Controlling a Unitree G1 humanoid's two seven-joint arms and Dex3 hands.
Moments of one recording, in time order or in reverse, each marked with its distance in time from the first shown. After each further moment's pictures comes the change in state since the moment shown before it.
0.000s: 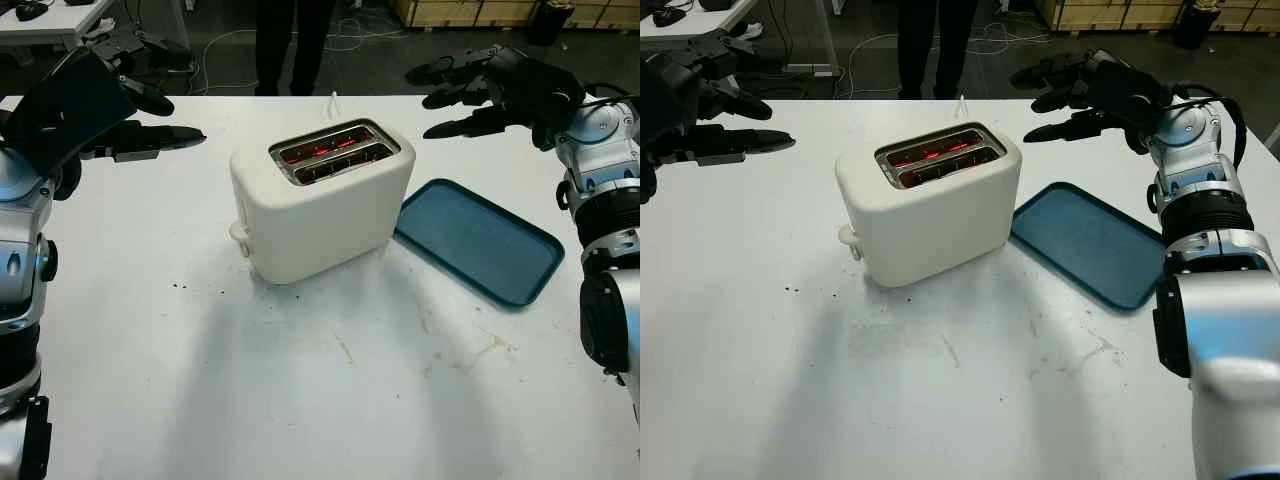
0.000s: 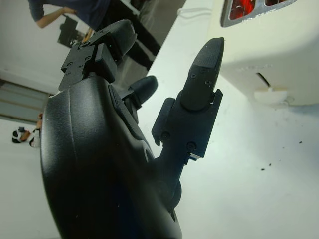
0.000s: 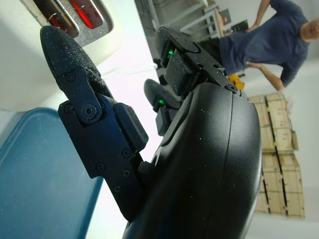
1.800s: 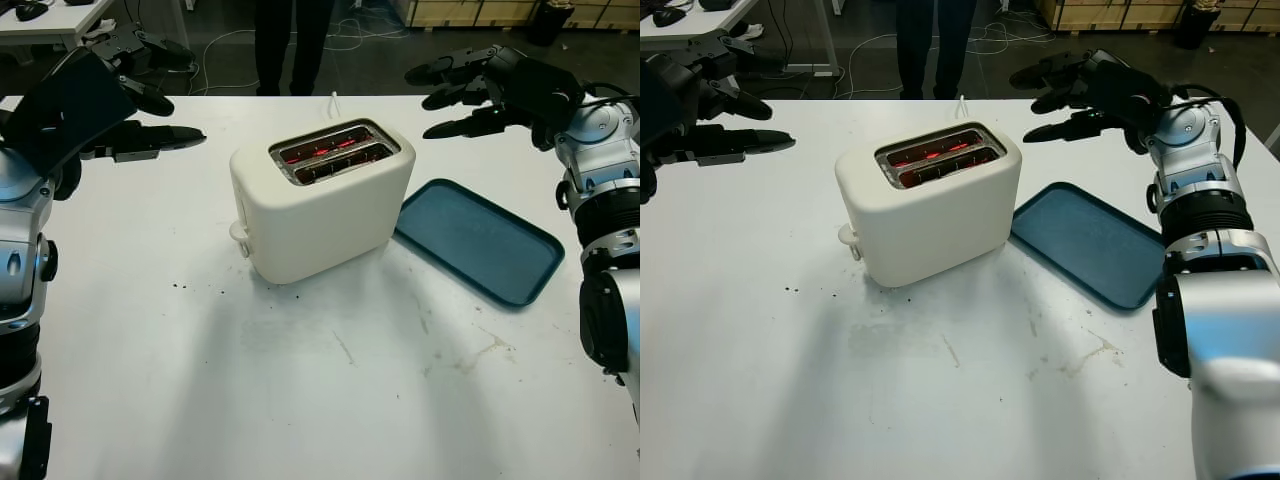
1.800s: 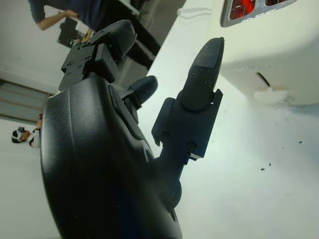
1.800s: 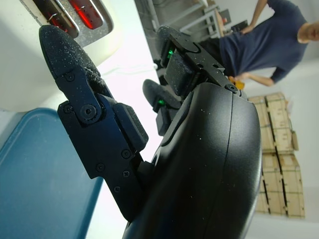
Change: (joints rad) left arm 0.000 0.000 0.000 0.000 0.000 0.000 0.000; right arm 0.000 0.001 0.000 0.000 0.000 0.000 0.000
